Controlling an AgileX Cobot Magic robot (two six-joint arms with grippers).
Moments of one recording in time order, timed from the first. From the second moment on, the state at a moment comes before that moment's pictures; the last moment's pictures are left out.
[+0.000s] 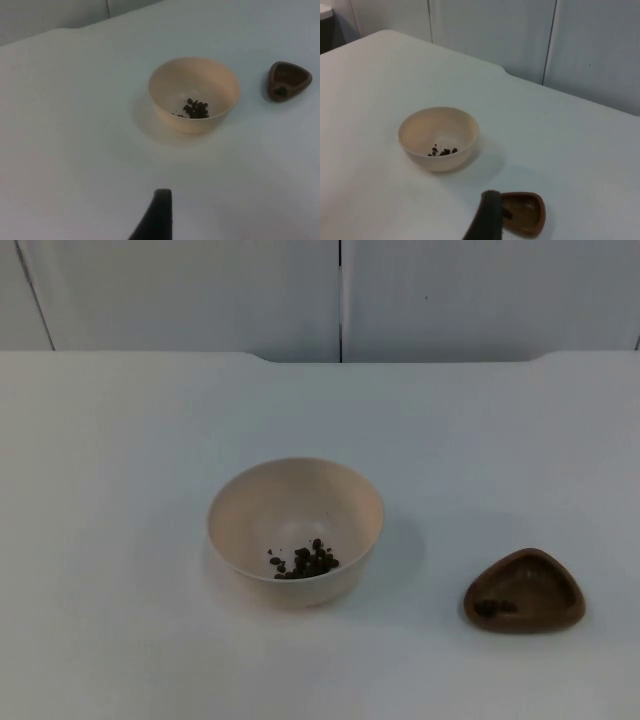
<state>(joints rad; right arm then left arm) 0.42 0.10 -0.52 0.18 0.84 -0.24 -0.60 0.00 -0.50 0.01 1.07 -0.03</state>
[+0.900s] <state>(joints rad) 0.42 0.00 -0.52 0.03 1.07 -0.06 -0.60 0.00 -0.50 0.01 1.07 -0.03</state>
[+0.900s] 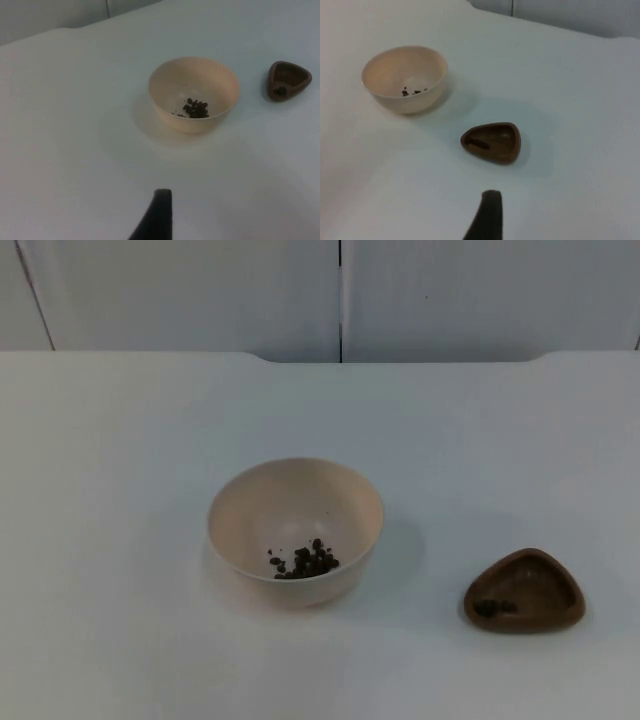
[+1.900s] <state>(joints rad) 0.42 0.00 -0.52 0.03 1.08 -0.06 -0.60 0.00 -0.50 0.00 1.07 -0.03</state>
